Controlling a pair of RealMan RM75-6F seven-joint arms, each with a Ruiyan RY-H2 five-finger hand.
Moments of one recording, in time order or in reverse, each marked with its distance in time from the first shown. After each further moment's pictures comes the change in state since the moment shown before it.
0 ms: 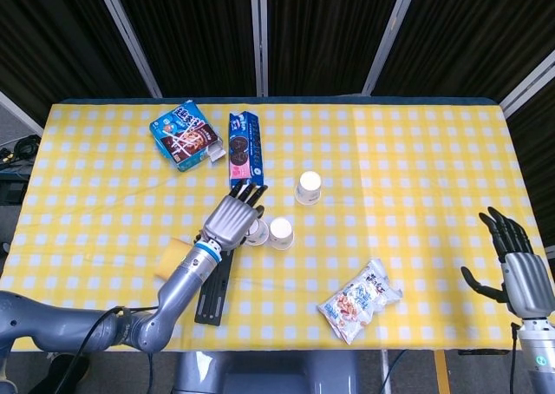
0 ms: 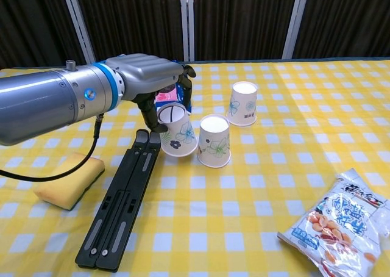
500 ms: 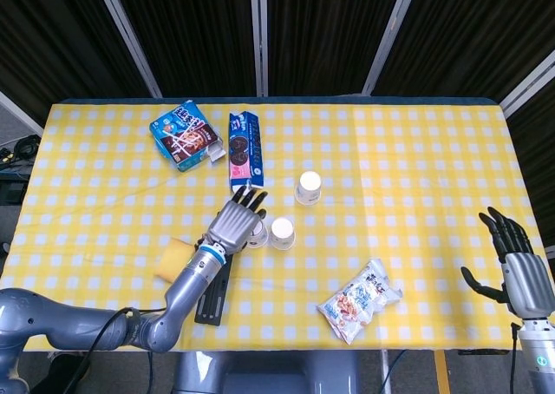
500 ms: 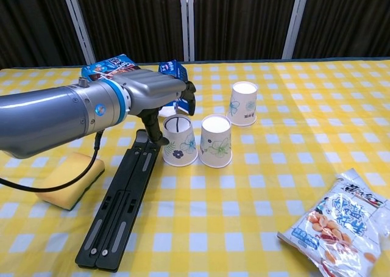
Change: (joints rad) left arm -0.033 -0.043 0.034 0.040 -0.064 0.004 0.022; right arm 0.000 0.001 -0.001 0.000 -0.005 0.000 0.002
